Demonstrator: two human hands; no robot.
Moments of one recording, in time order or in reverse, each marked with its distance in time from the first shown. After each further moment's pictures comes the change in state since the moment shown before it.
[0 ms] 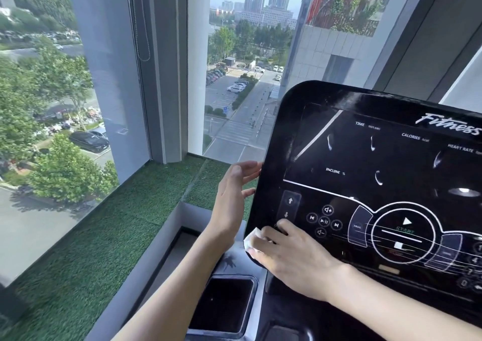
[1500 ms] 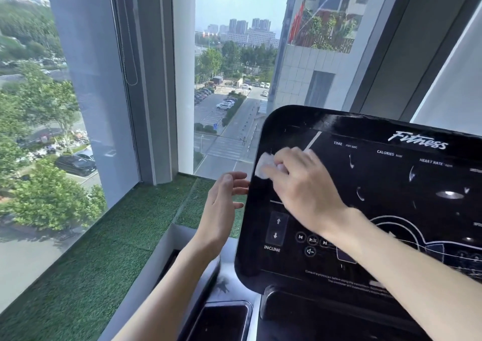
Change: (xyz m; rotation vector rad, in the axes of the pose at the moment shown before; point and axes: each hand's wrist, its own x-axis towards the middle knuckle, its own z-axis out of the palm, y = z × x) left_hand 0.016 0.025 0.005 0.175 0.001 0.006; right_hand 0.032 0.109 -0.044 0.148 0.600 0.560
